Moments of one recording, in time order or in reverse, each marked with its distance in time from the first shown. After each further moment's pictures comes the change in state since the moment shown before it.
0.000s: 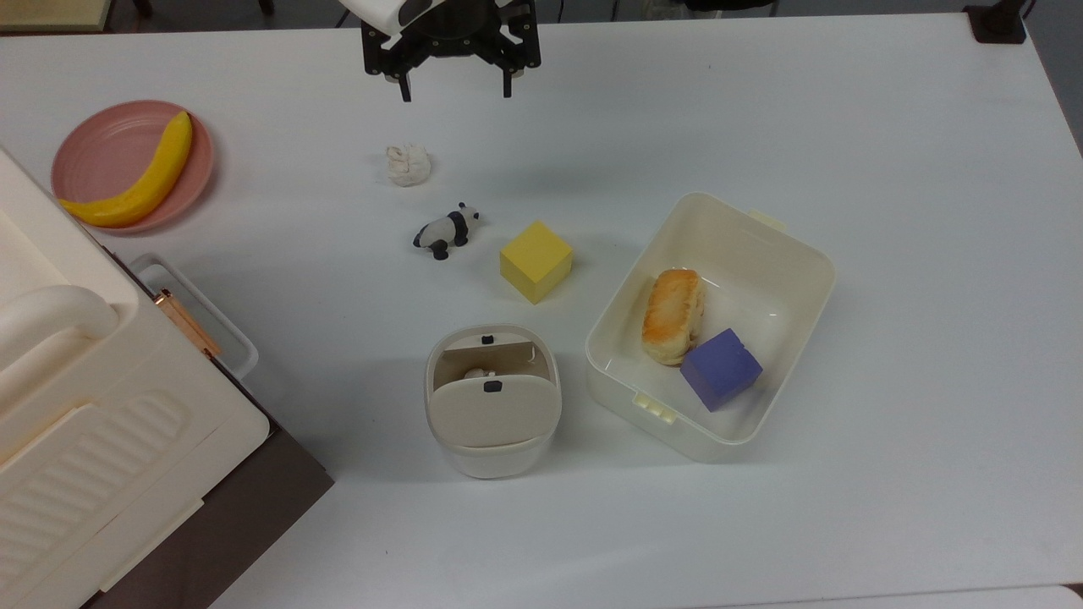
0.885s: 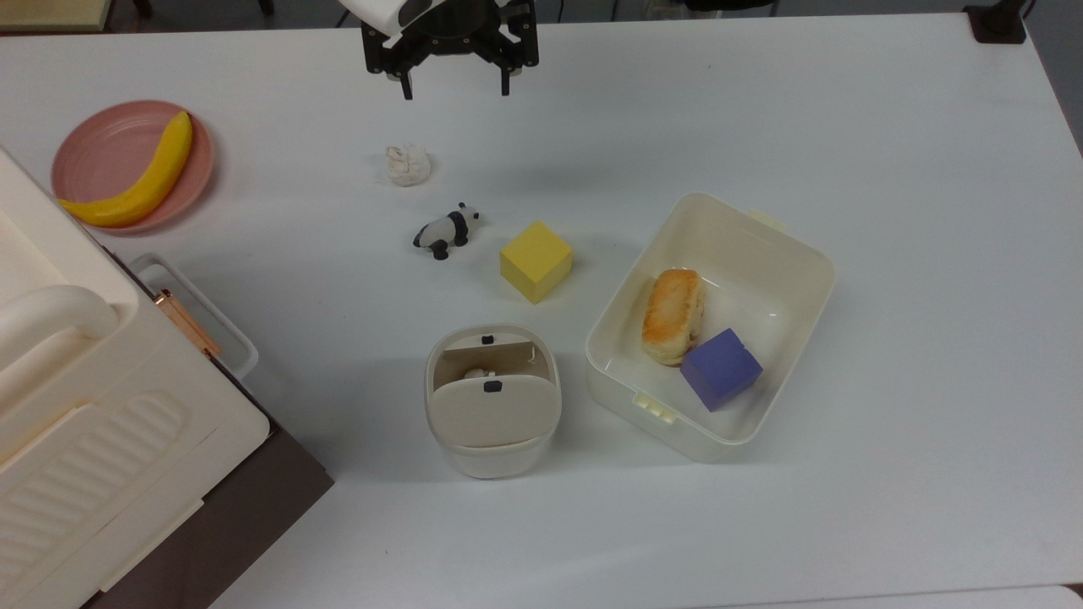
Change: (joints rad) arm 0.000 0.000 0.000 0.000 0.000 -0.015 0.000
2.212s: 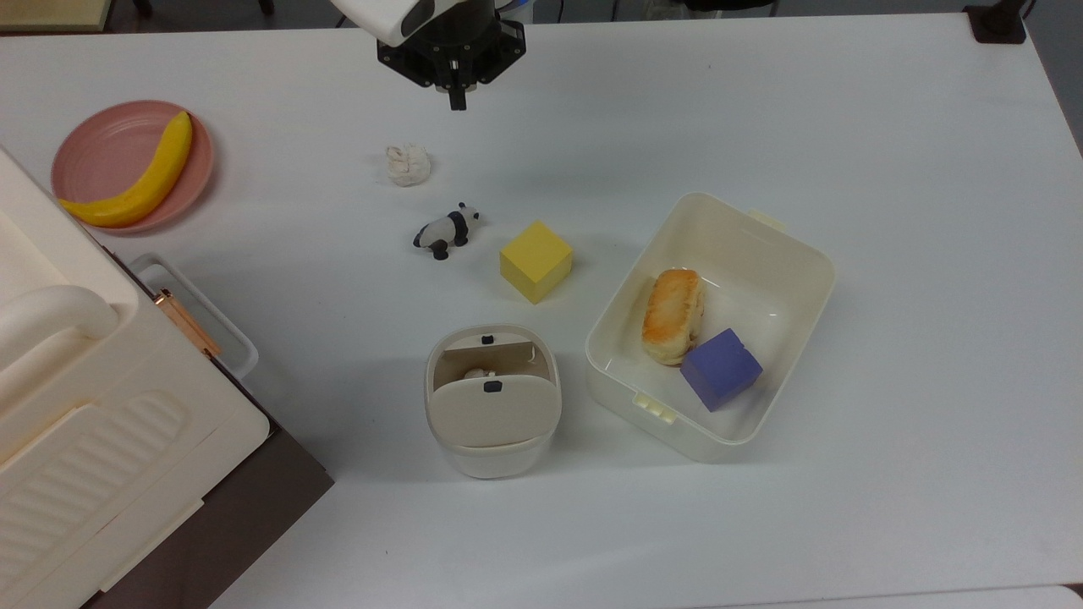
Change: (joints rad) arm 0.000 0.014 0.000 -0.001 0.000 0.002 -0.014
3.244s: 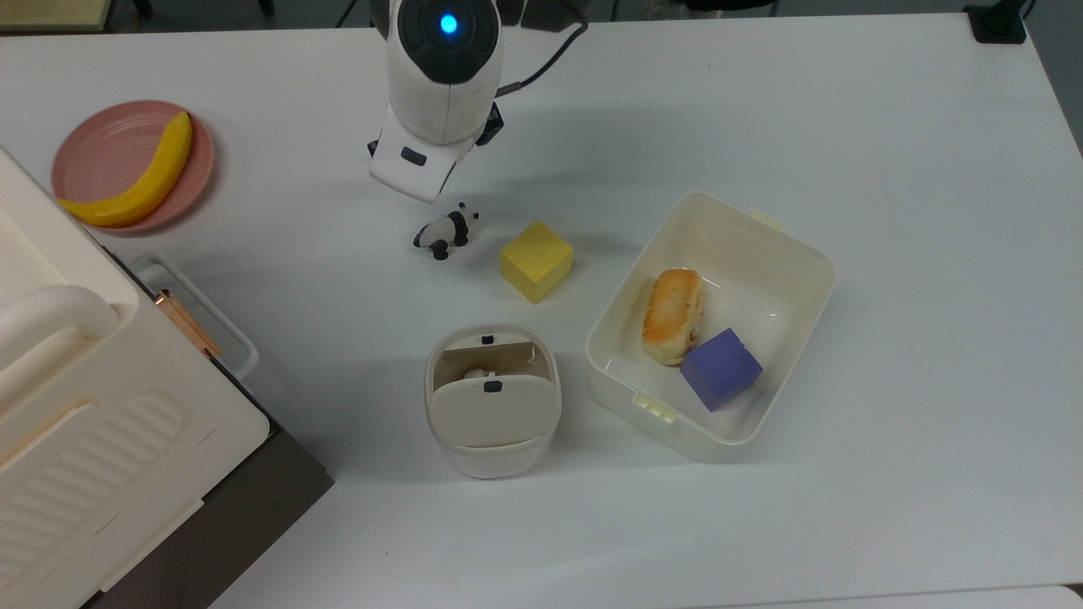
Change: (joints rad) arm -0.008 0.166 -0.001 -0.125 -0.139 0.016 -0.304
